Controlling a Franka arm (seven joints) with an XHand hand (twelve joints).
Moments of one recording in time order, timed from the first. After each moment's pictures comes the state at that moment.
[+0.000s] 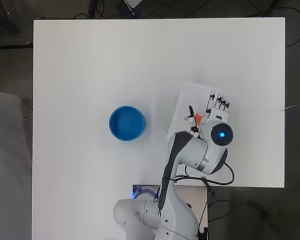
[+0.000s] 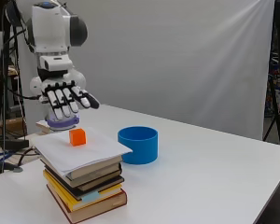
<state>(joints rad) -0.09 -0.48 -0.51 -2.41 -0.22 1.99 -0.86</state>
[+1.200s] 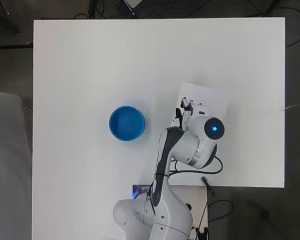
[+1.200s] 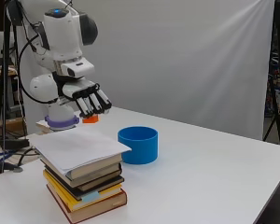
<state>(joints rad) -0.08 -0.48 -0.44 -2.45 -0.03 1.92 -1.08</state>
